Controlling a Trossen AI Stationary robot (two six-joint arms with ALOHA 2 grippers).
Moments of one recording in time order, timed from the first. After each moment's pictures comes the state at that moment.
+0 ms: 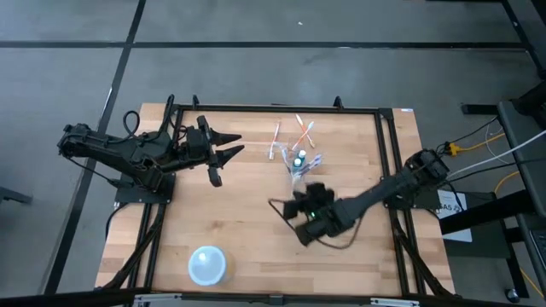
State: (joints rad) left arm -0.24 0.97 1.00 0.05 -0.58 -0.02; right arm 0.49 1.81 1.25 -0.68 0.92 1.68
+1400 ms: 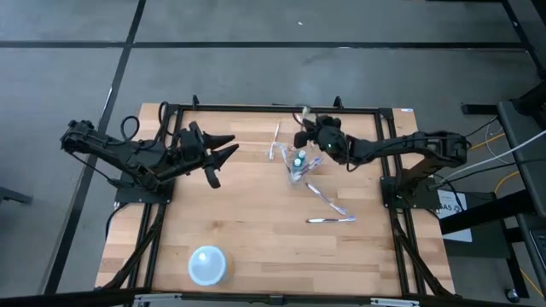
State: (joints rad) left arm -0.35 0.97 1.00 0.05 -0.82 -0.14; right arm -0.22 1.53 0.71 0.46 0.69 0.48
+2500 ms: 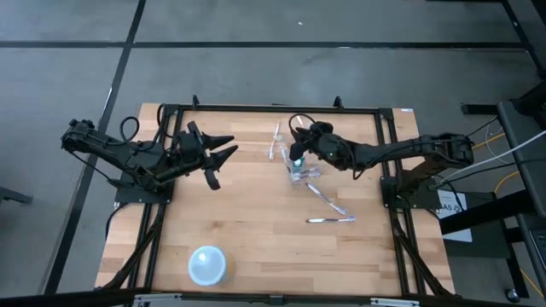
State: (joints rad) left arm -0.37 0.97 1.00 0.06 -0.84 -0.06; right arm -0.10 1.48 0.77 0.39 0.62 0.51
